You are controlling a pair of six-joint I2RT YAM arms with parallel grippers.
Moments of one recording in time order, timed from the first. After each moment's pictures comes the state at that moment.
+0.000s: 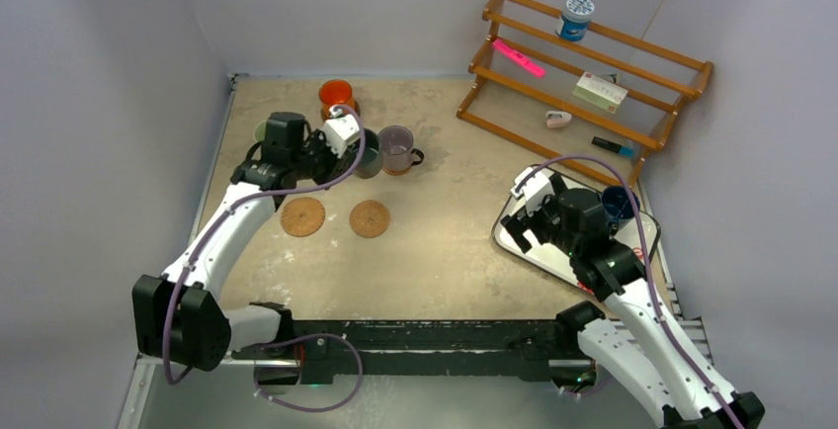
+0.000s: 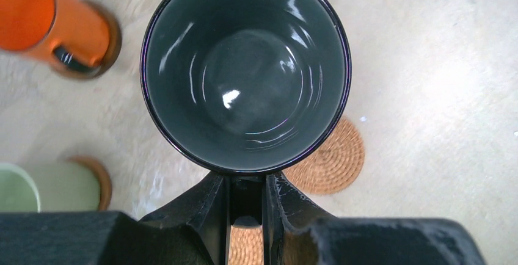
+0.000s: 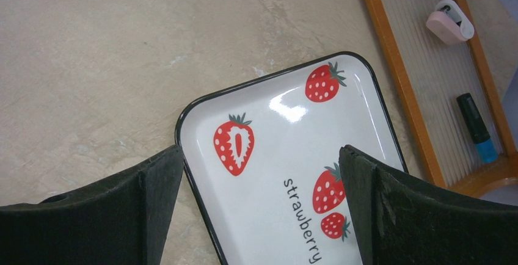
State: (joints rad) left arm -0.27 1.26 1.04 -0.44 0.39 0.44; right arm 0.42 0.65 0.63 -0.53 -0.02 -0.39
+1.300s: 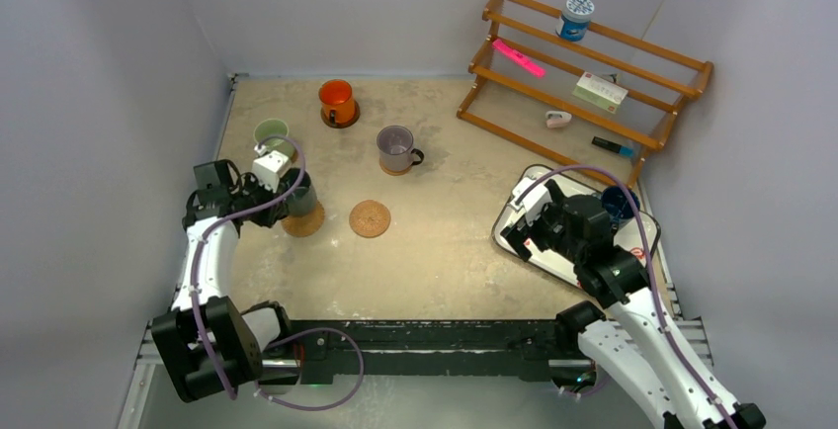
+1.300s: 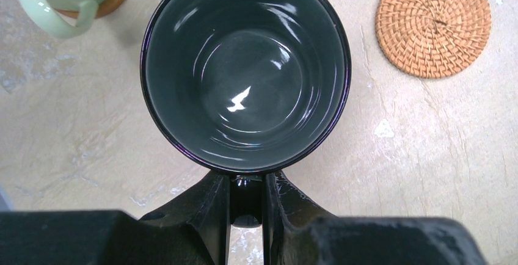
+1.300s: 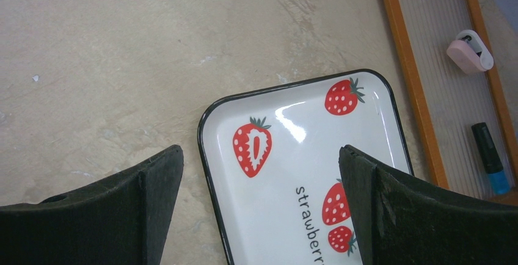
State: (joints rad) left arm 0.33 1.10 0.73 -0.53 0.54 0.63; right arm 0.42 0.59 0.61 -0.56 -0.14 -0.44
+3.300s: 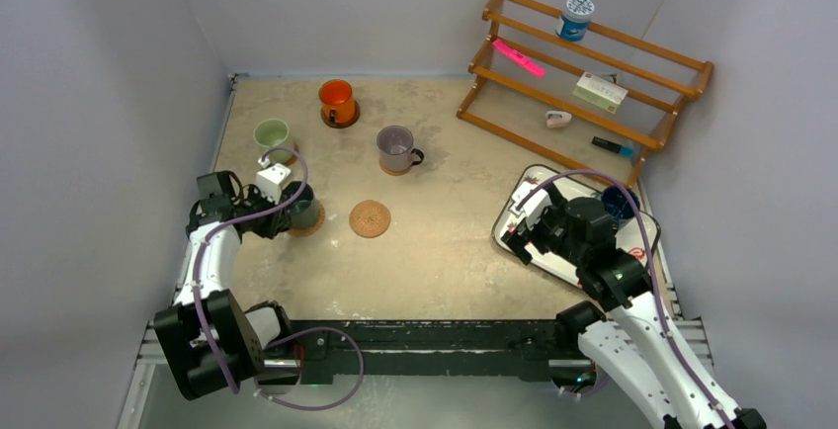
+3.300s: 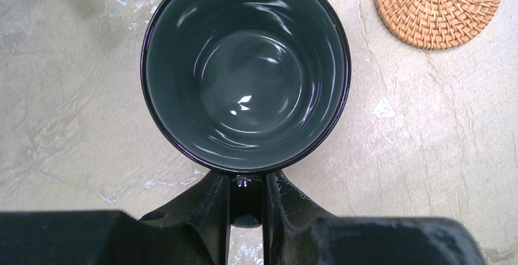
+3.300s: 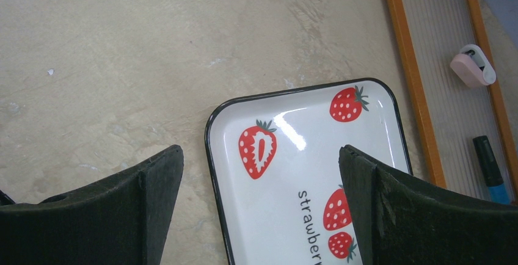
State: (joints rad) left arm 0.37 1.11 0.64 -0.52 0.58 0.69; right arm 0.42 0.57 0.61 -0.58 -0.18 -0.47
